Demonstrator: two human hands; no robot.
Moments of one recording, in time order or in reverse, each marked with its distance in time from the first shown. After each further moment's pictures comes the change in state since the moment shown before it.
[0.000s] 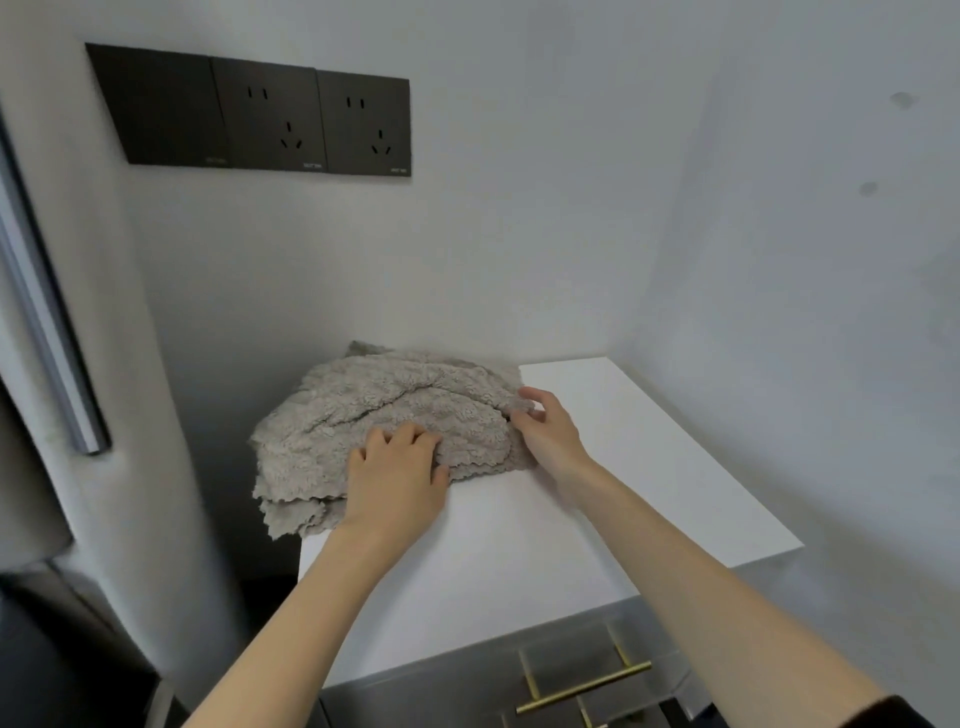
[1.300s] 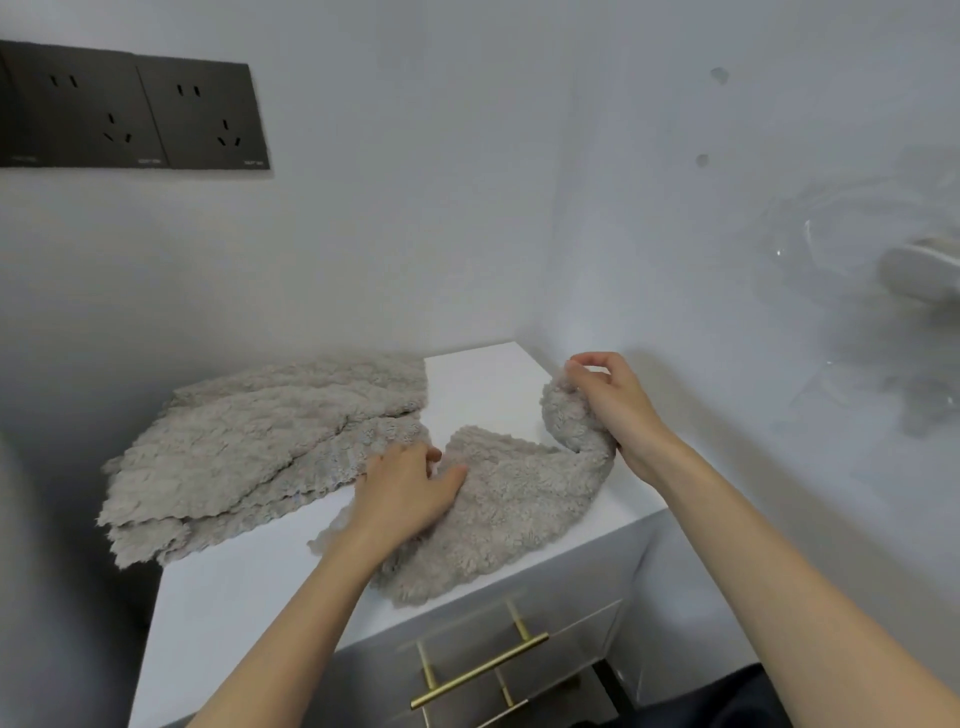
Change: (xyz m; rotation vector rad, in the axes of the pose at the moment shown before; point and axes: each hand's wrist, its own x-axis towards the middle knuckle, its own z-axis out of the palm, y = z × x) left_hand 0.010 0.095 0.032 -0.374 -0.244 -0.014; right_hand -0.035 0.007 -0.162 0.167 0.163 -0.087
